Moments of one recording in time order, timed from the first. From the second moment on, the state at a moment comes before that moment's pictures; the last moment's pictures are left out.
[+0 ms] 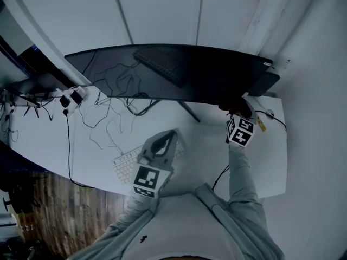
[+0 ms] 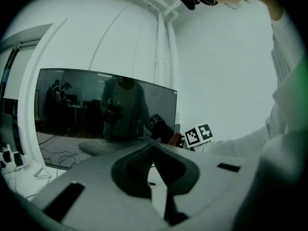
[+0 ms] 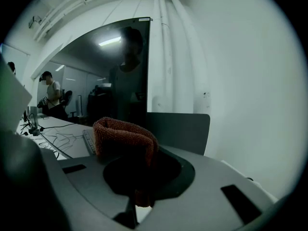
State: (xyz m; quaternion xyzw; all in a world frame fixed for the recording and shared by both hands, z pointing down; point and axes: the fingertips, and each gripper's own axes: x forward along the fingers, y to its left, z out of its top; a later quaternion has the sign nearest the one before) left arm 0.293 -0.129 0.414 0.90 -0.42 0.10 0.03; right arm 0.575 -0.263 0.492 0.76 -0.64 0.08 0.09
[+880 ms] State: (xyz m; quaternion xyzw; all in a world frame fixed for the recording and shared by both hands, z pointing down) left arm 0.297 -0.105 0.391 0.90 -0.43 0.07 0.01; right arm 0.569 -0.244 0.302 0.75 -0.64 -0.14 0.04
